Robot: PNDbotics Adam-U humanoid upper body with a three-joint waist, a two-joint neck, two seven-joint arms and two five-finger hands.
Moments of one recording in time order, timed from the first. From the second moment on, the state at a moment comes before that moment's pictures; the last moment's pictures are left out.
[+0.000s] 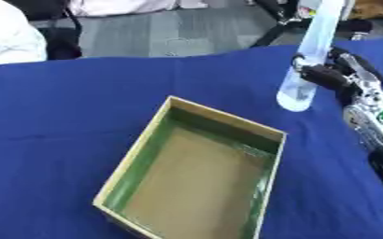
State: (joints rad) left arm -0.30 0.39 0.13 -1.98 0.21 0.07 0.18; right arm -0.84 -0.55 0.25 -1.49 -0.43 0.51 -0.43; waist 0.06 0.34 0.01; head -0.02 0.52
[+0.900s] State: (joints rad) left arm -0.29 0.40 0.13 -1.98 0.22 0.08 0.19; right arm -0.83 -0.57 0.24 -1.93 -0.46 0.62 -0.40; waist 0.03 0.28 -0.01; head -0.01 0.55
